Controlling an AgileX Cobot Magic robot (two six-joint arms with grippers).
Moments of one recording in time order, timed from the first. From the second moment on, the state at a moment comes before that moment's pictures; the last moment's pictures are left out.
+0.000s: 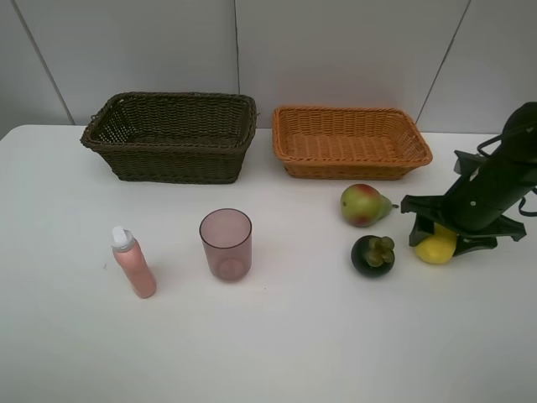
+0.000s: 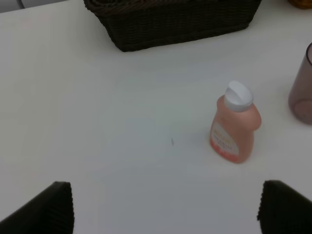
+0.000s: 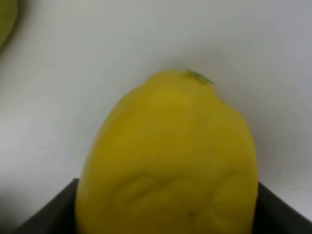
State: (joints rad) left arm -0.10 0.00 -0.42 -0.14 1.08 0.13; right arm 0.05 1.79 -0.81 0.06 0.49 0.16
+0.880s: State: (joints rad) left arm -0.10 0.00 -0.42 -0.14 1.08 0.13; right arm 0.12 1.74 -1.04 0.06 0.71 0.10
